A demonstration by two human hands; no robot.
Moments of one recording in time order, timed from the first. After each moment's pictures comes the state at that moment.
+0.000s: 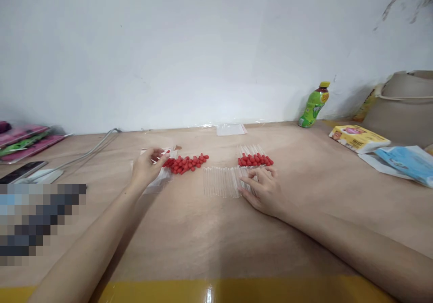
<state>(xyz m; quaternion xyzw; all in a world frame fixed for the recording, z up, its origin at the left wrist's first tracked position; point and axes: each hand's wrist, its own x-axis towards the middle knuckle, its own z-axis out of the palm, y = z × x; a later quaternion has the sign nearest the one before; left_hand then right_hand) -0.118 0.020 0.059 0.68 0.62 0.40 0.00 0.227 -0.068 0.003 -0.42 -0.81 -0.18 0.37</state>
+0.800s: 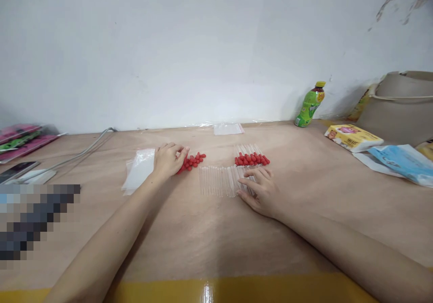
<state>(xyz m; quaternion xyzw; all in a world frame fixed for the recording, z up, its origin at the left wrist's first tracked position) -0.053 0.032 0.065 0.76 0.58 0.25 -0.14 0.232 -0.072 0.001 -0.41 -0.82 -0.13 0.37</state>
